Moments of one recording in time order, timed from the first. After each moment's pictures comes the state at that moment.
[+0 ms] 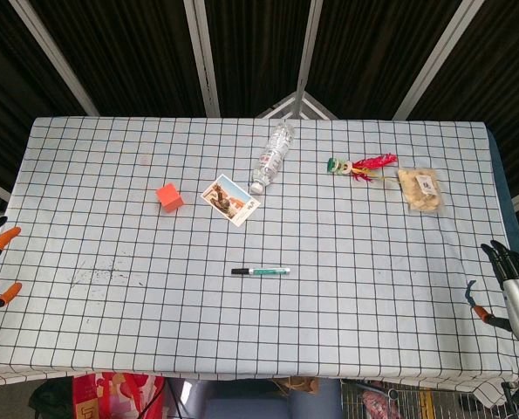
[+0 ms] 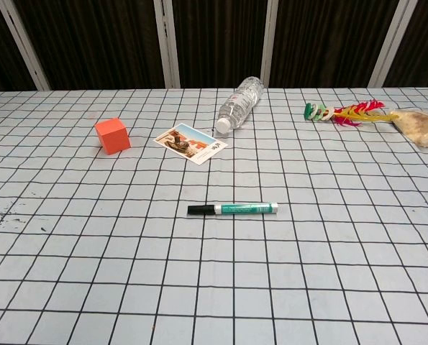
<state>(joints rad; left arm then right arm) -0.15 -0.94 -0.04 -1.63 1.55 1.46 -0.03 0.11 -0.98 0.06 -1.59 -1.48 1.42 -0.04</state>
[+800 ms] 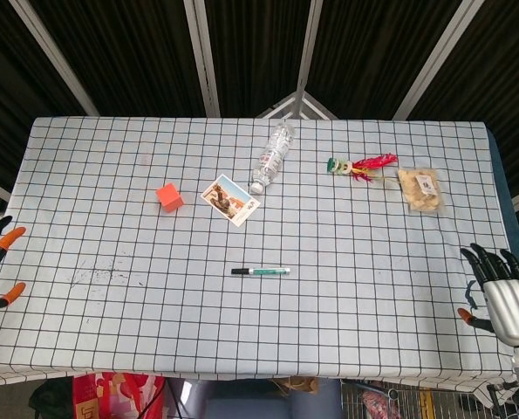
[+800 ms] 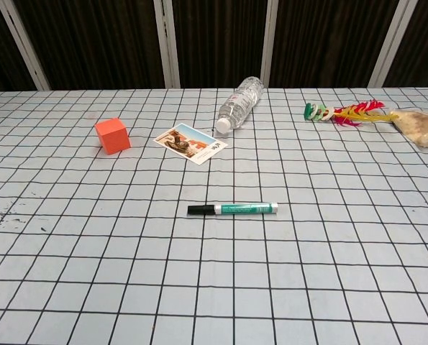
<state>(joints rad) -0.16 -0.93 -0.04 -1.66 1.56 1.46 -0.01 0.12 -0.99 0.05 -1.65 -1.50 1.40 -0.10</state>
